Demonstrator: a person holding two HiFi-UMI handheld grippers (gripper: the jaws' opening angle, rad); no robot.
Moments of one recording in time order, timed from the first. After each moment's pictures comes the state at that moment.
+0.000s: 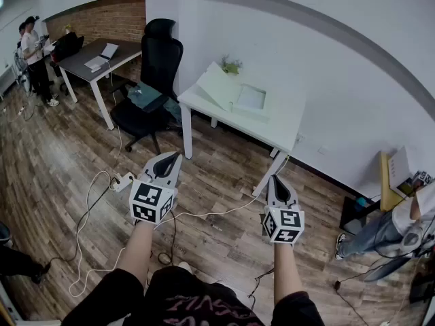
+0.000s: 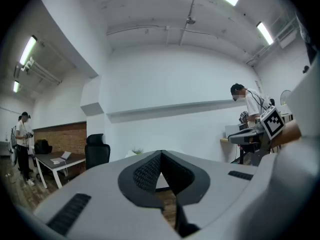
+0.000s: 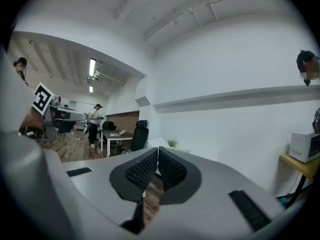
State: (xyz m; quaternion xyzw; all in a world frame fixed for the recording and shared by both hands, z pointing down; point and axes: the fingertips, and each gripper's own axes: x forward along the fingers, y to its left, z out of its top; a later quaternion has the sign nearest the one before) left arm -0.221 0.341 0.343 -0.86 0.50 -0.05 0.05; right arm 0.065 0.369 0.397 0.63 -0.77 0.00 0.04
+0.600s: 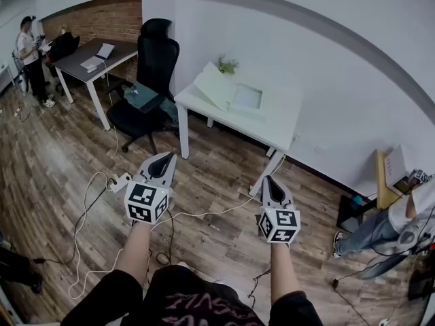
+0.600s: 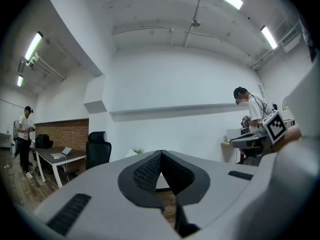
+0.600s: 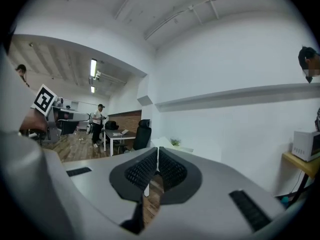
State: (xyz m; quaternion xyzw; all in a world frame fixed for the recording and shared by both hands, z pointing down) left arm -0.237 0.337 0.342 -0.86 0.50 -0.03 0.03; right arm 0.047 0.368 0.397 0.62 -0.78 0.01 0.04
